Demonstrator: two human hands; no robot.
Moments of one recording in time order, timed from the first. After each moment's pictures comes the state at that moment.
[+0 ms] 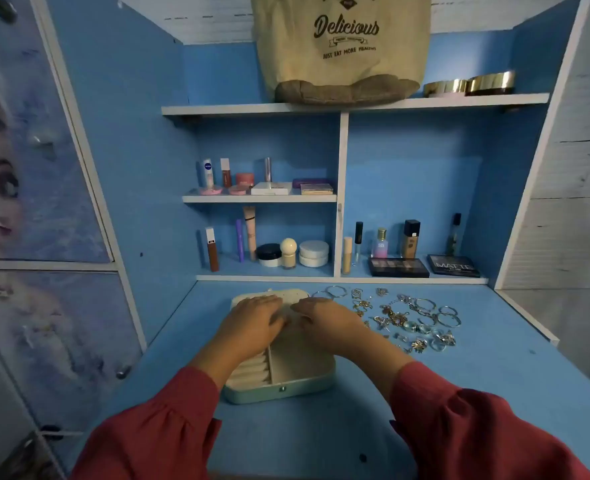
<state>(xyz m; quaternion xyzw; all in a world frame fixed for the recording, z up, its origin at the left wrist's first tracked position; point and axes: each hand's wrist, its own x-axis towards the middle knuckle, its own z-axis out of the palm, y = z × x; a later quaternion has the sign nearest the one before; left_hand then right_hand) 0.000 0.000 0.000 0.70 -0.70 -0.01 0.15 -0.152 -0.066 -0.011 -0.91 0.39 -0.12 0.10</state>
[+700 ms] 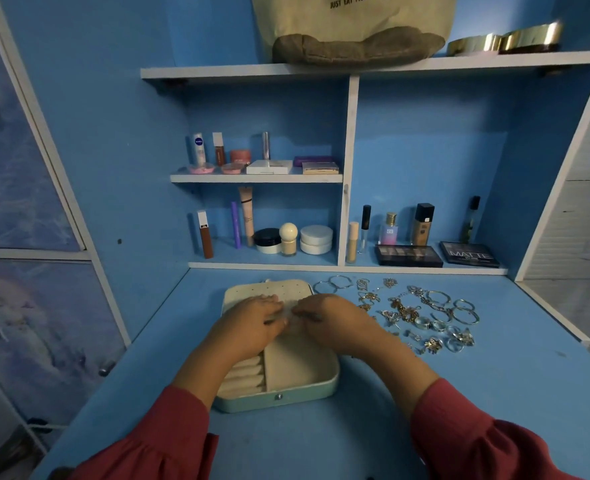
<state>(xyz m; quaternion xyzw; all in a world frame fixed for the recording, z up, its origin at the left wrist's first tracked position) 0.014 -0.023 -0.028 0.71 -0.65 -0.14 0.21 -0.159 -0.077 -0.018 -0.91 0.36 -0.14 0.14</state>
